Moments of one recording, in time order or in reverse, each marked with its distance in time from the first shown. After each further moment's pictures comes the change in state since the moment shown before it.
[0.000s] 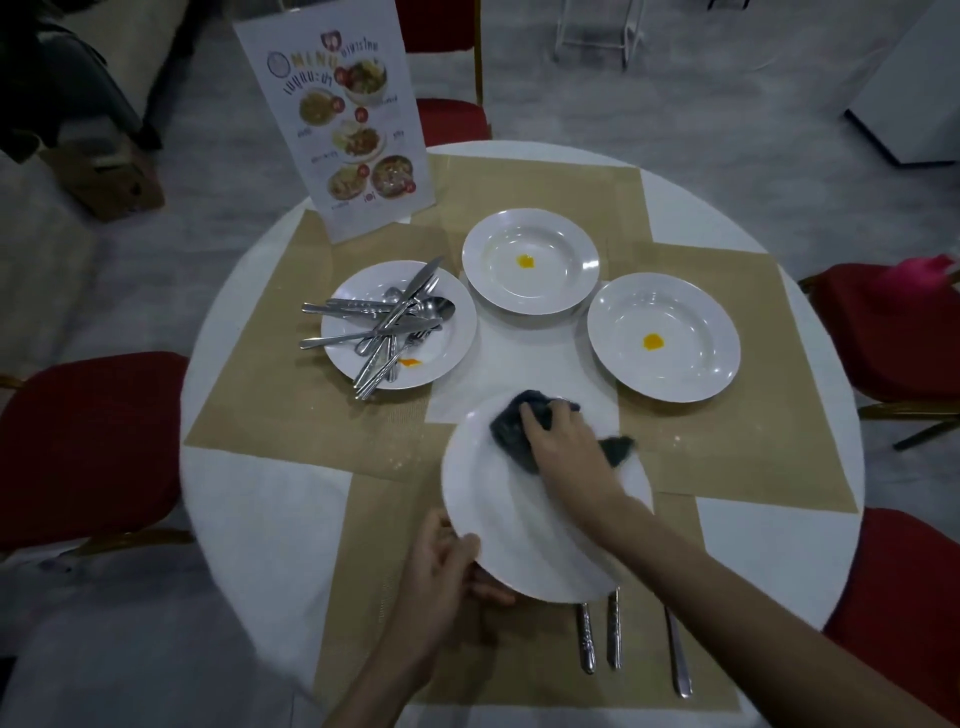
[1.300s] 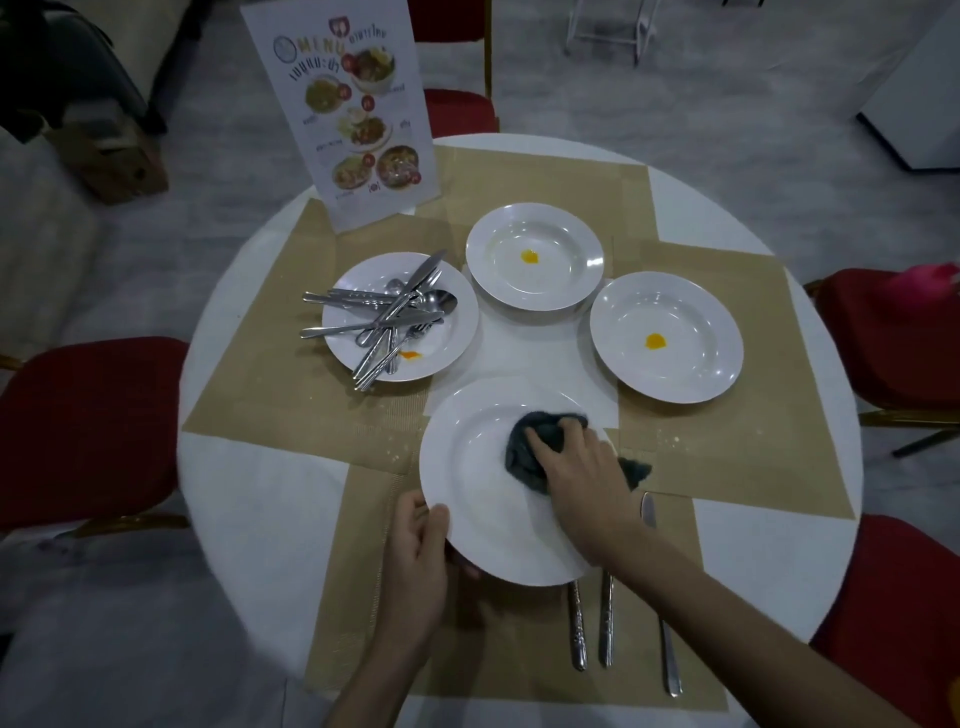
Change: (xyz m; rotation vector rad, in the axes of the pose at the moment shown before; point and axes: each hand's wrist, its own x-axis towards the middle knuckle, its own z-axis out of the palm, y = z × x) left_hand 0.008 -0.007 0.001 0.121 0.222 0.159; right_hand -0.025 0.011 0.009 -0.050 0.039 -0.026
